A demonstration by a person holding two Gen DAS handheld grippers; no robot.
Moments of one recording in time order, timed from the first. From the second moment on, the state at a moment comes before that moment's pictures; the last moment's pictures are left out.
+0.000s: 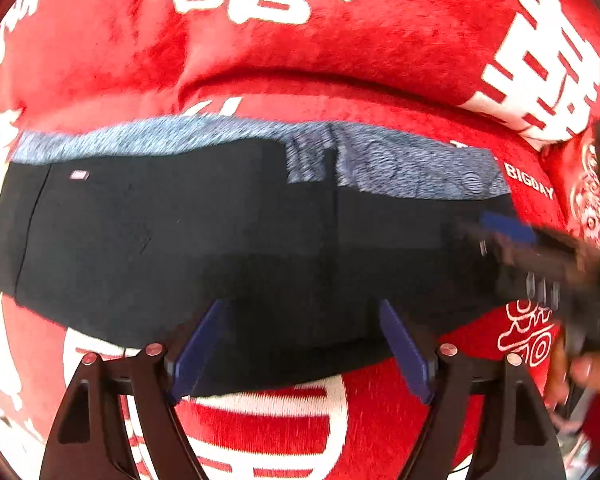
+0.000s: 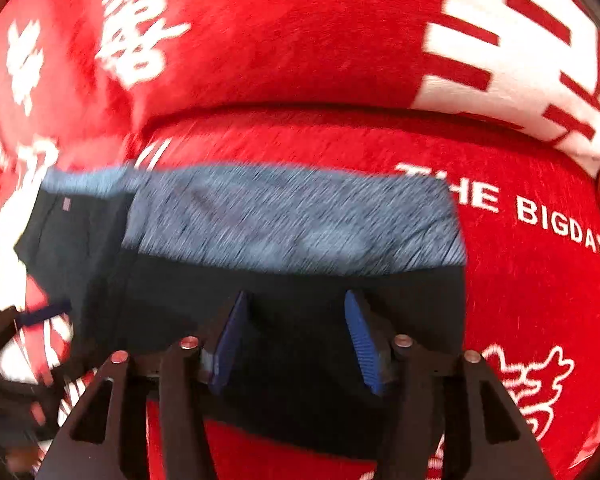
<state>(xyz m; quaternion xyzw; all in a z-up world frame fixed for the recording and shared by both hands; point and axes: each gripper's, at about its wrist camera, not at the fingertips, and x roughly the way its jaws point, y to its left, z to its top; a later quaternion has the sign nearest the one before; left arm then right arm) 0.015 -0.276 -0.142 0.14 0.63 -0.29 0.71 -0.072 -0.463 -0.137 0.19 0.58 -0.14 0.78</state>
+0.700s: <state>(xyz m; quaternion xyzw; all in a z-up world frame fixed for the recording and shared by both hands) 0.006 -0.205 -0.144 0.11 0.68 -0.13 0.71 -0.105 -0.421 -0.115 0.23 0.61 -0.07 0.76</state>
